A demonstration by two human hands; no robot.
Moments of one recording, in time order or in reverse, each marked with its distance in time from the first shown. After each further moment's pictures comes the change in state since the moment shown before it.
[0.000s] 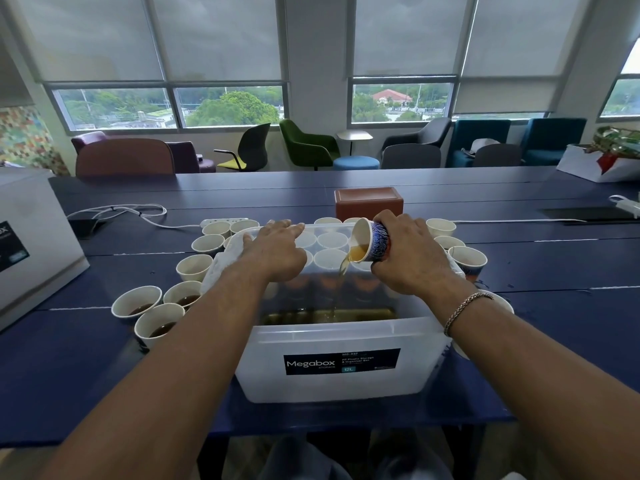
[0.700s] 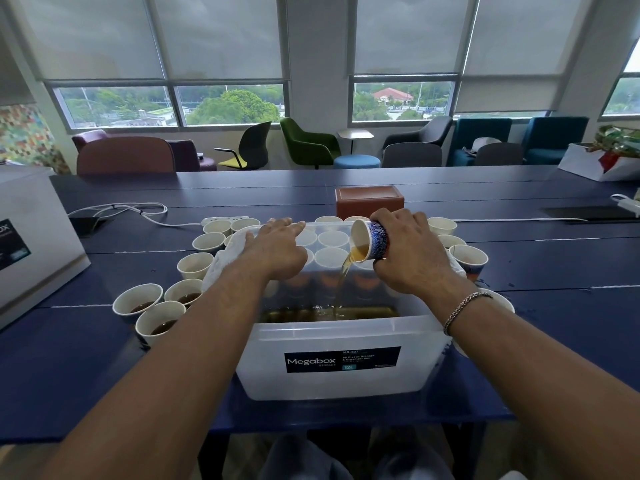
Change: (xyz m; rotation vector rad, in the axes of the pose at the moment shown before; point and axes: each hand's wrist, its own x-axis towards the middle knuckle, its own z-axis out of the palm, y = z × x) left_hand -0.001 0.000 -0.001 -0.007 0.001 0.005; right_hand -0.003 -0.004 -0.002 -0.066 0.020 -0.027
